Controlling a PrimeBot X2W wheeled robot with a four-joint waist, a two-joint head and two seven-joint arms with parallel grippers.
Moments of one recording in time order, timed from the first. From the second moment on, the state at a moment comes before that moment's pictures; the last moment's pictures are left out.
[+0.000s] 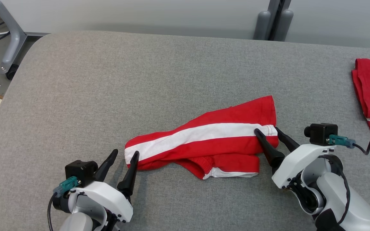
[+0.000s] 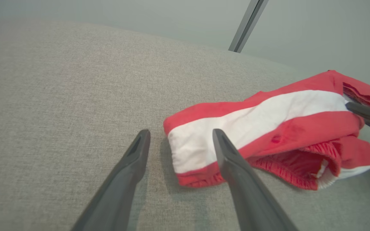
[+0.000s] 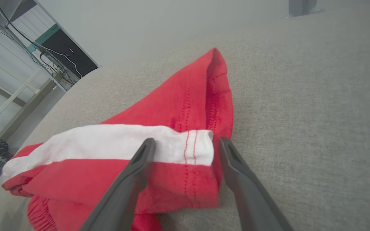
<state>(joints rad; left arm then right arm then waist) -0.18 0.11 -0.23 0.38 -0.43 -0.12 -0.06 -0.48 -0.18 0.47 0.61 0.74 0.13 -0.04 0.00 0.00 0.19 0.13</state>
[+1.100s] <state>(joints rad) -0.21 0.15 -0.28 0.38 -0.55 -0.12 -0.08 -0.53 -0.26 0.64 0.61 0.92 0.13 -0.23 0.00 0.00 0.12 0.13</state>
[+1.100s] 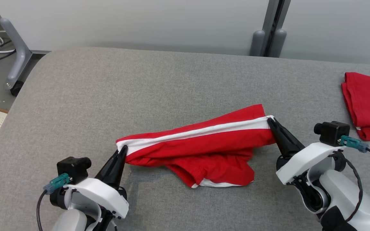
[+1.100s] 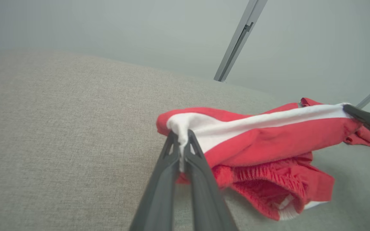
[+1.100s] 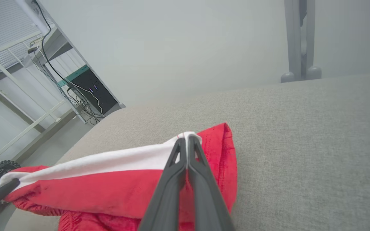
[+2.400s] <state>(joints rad) -1.05 0.40 -0.42 0.26 -0.67 -0.13 0.51 -1.04 -0.38 0.49 0.34 0.90 0.13 -0.12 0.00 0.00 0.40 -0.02</state>
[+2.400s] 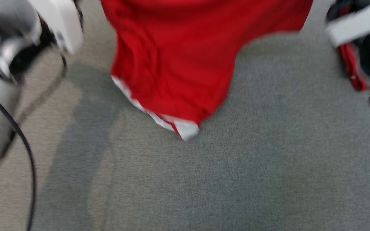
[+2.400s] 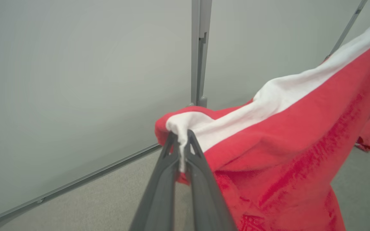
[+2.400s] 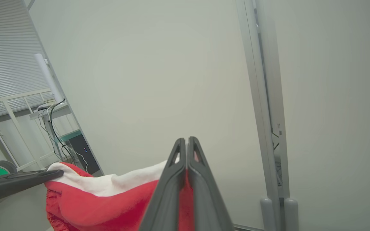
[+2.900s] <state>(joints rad) -1.71 0.40 -0.62 0.59 -0.71 -0.13 0.28 -1.65 -0.39 0.49 0.56 0.88 0.13 -0.25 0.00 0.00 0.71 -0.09</state>
